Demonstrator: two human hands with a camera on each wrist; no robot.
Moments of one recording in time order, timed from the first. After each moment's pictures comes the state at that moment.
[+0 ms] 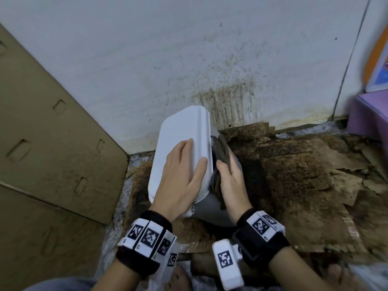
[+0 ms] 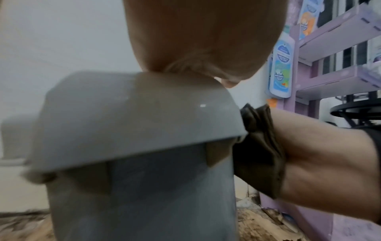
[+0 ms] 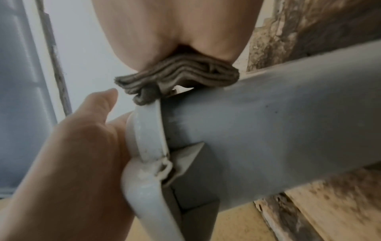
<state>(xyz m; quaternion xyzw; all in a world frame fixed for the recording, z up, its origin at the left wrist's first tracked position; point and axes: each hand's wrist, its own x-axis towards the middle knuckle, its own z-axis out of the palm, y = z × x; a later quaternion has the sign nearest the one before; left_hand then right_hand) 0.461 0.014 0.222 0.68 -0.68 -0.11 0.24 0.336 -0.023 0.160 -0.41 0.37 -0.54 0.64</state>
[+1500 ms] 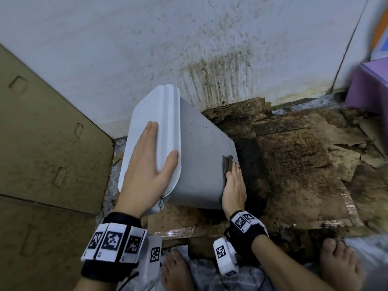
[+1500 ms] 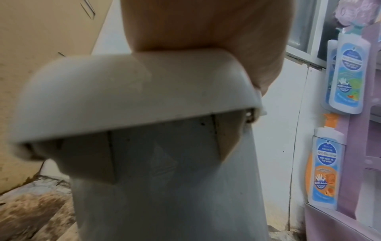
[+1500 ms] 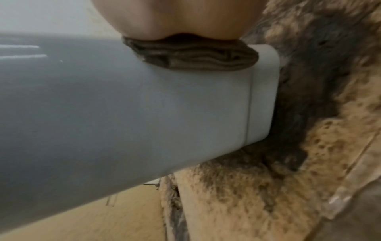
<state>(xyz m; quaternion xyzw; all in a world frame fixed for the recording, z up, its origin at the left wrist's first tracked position) 0.520 0.015 0.204 0.71 -0.66 -0.12 0.24 0.362 -0.031 -0.001 -0.48 0.65 -0.37 0.46</state>
